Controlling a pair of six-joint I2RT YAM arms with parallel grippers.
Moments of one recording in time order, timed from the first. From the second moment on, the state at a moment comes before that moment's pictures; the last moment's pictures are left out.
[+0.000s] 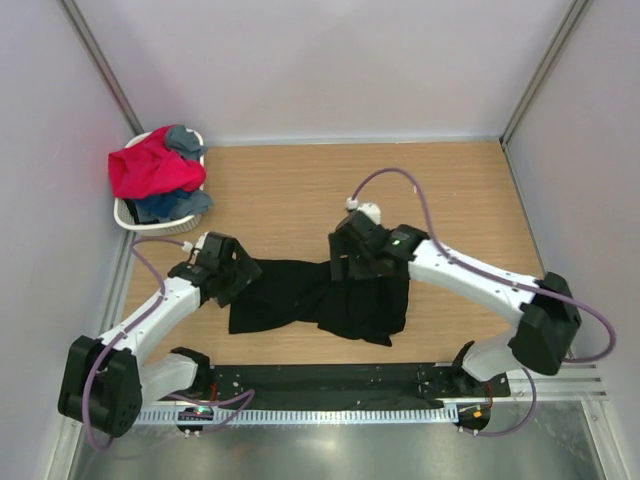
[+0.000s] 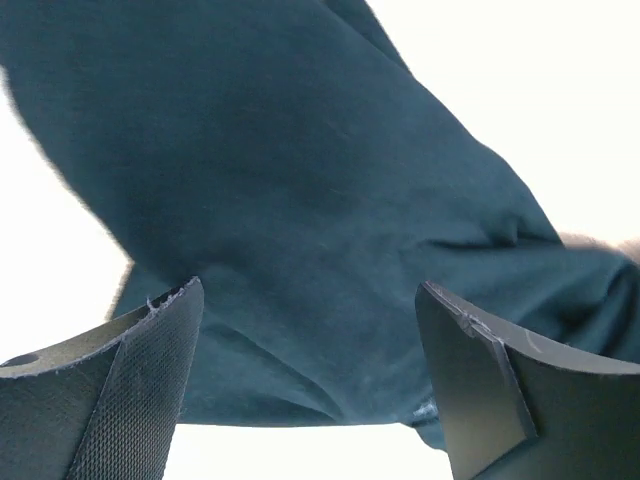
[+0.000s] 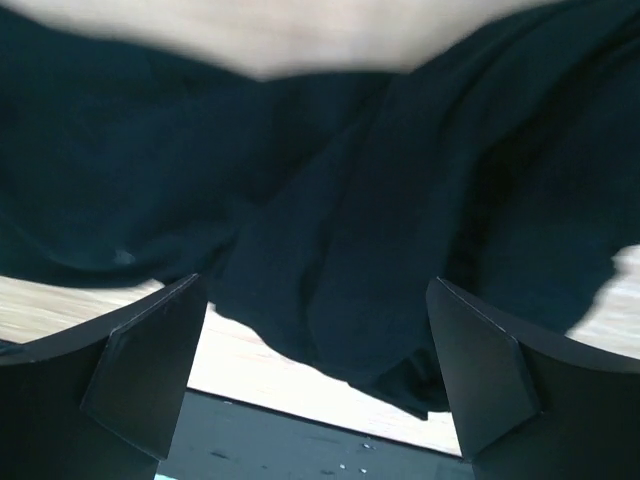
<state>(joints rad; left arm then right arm) -0.34 1.12 0.60 -0.49 -0.07 -0.98 0.83 1.37 1.18 -0.76 0.25 0.67</state>
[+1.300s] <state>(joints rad) -0.34 0.91 0.48 -0.55 -0.24 -1.08 1.21 1.82 1.20 -0.71 0.43 0.77</state>
